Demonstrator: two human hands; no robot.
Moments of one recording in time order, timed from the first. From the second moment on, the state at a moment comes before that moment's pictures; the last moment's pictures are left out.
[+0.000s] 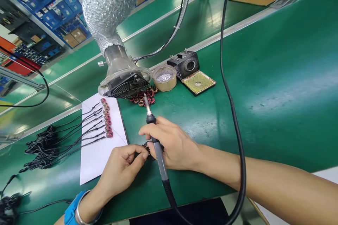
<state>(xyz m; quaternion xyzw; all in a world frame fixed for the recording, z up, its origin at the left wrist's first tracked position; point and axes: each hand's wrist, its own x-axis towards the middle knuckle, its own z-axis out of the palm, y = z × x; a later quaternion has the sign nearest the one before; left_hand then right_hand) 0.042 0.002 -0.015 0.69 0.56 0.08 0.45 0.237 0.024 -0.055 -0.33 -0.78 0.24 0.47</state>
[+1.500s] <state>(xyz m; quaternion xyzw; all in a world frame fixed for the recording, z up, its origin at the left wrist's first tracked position) 0.042 -0.013 -0.037 0.88 0.41 0.24 0.07 0.233 0.018 -0.059 -0.32 -0.78 0.22 0.49</state>
